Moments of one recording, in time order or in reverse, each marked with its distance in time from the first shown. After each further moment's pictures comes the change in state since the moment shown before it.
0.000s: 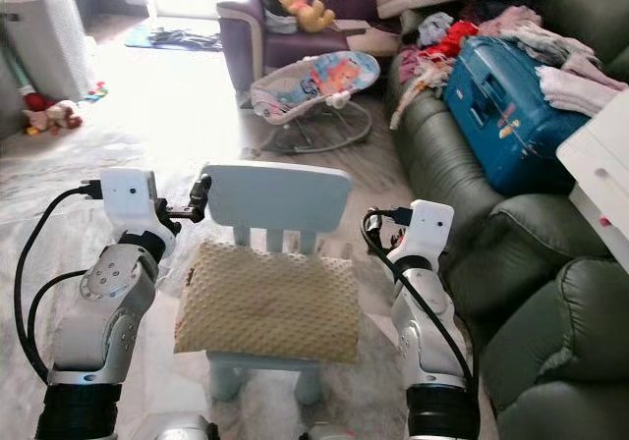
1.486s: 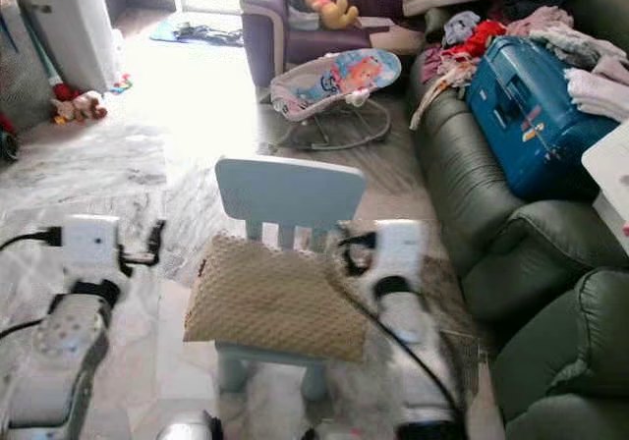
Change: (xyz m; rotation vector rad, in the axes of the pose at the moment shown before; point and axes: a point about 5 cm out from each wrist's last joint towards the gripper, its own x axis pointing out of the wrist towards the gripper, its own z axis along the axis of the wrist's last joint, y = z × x) left arm -0.040 0.053 -0.033 0.255 0.054 0.154; right arm -0.019 0.030 -0.018 -0.131 -0.068 0.170
